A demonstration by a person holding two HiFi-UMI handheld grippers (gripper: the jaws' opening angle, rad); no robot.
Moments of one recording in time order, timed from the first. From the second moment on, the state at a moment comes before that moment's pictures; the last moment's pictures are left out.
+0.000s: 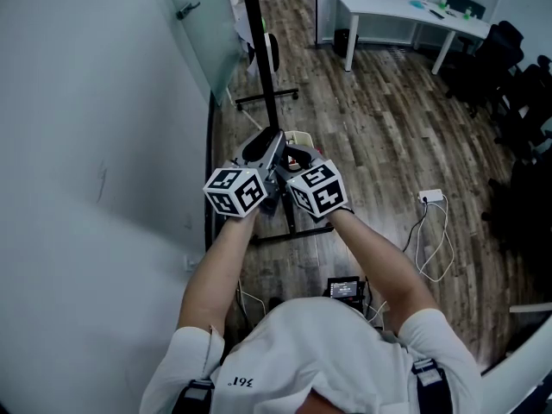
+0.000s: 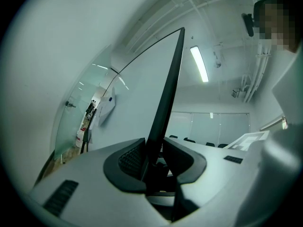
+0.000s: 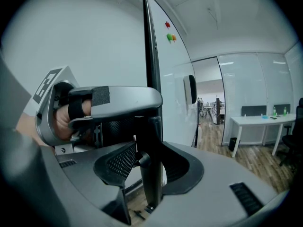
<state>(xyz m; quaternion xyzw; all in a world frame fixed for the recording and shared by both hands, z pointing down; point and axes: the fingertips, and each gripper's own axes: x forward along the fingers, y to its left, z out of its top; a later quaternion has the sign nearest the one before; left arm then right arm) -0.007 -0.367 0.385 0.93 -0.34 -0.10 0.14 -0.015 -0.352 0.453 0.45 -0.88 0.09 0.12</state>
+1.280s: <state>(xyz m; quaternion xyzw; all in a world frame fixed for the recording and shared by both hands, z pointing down) -0.029 -0.359 0.387 0.92 -0.34 -0.11 0.17 -0.011 -0.347 0.448 0.46 -0.87 0.08 0.14</state>
